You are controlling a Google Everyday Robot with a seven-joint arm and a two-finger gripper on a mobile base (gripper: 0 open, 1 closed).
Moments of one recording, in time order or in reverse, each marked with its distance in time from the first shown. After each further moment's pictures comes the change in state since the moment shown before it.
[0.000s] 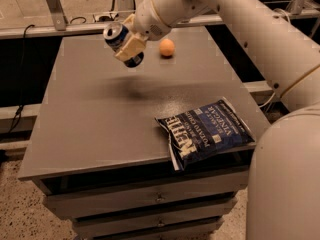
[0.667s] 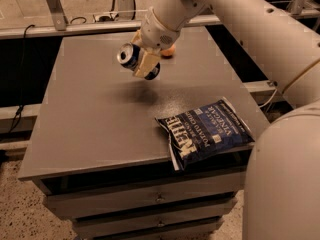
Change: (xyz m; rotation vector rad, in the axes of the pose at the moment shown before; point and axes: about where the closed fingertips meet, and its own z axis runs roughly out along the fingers) arm 0.048 0.036 -0.010 -0.144 0.260 -0.170
